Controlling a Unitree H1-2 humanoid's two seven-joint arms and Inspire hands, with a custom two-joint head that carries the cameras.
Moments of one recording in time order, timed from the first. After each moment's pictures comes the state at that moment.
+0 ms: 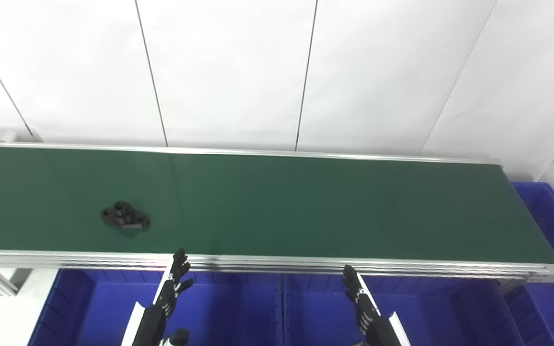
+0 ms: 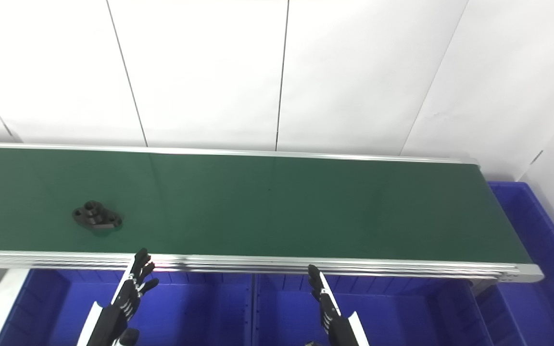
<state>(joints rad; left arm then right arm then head) 0.42 0.12 -0.21 -0.09 0.16 -0.43 0.16 0.26 -0.11 0.21 0.01 -0.06 -0.36 0.17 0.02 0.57</state>
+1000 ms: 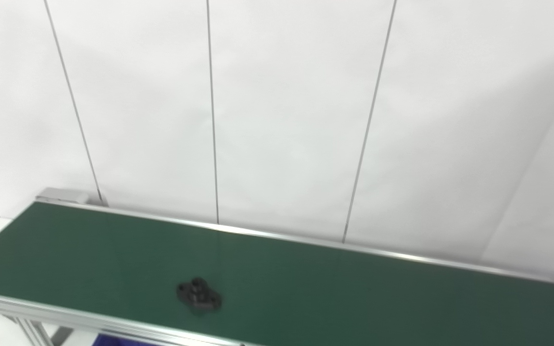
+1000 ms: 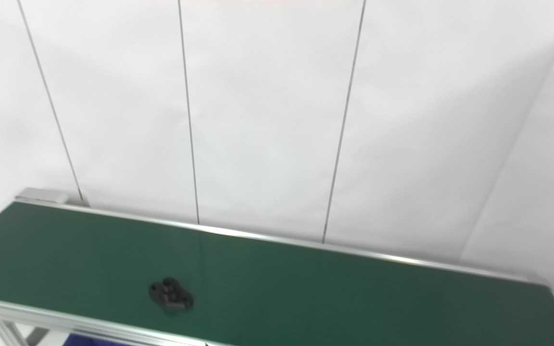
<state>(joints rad) 0.34 0.12 -0.38 0.08 0.18 -0.43 0.30 0.20 -0.16 0.17 0.24 0.00 -0.41 0.20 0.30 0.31</state>
